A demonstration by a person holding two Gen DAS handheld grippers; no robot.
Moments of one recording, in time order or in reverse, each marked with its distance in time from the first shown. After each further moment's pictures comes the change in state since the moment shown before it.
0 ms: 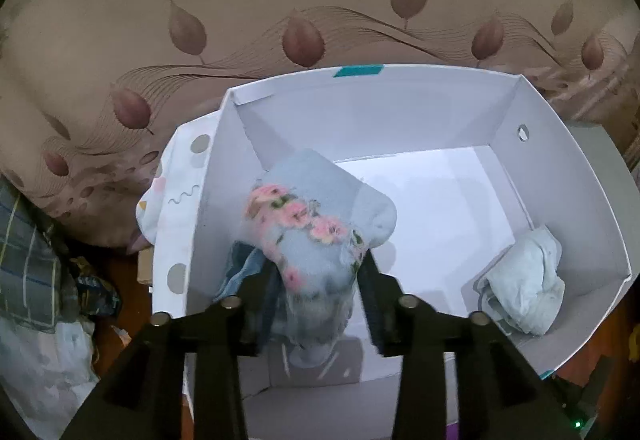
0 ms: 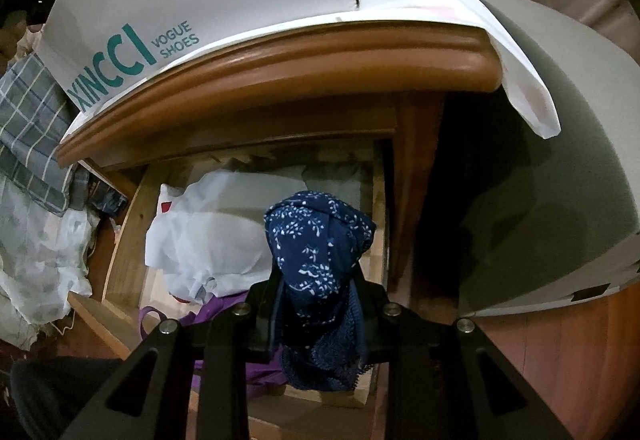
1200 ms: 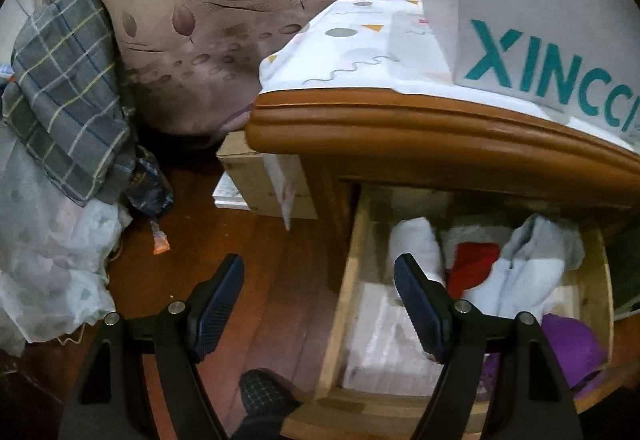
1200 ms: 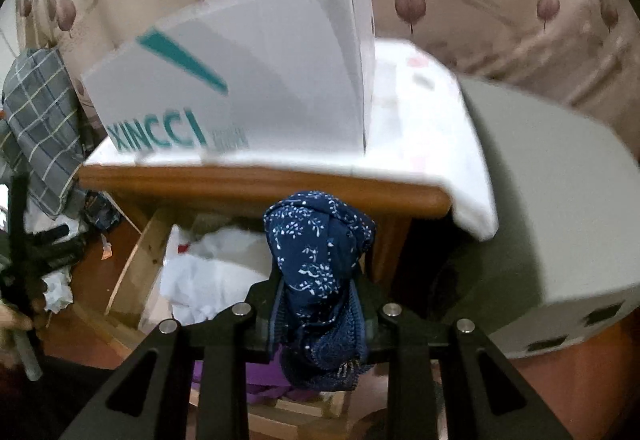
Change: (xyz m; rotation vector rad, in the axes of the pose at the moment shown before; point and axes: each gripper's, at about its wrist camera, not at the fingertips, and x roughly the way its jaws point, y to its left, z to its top) left arm 0.021 0.072 -0.238 -0.264 -0.047 0.278; right arm -0.081 0.020 0.024 -0.128 -0.209 -0.081
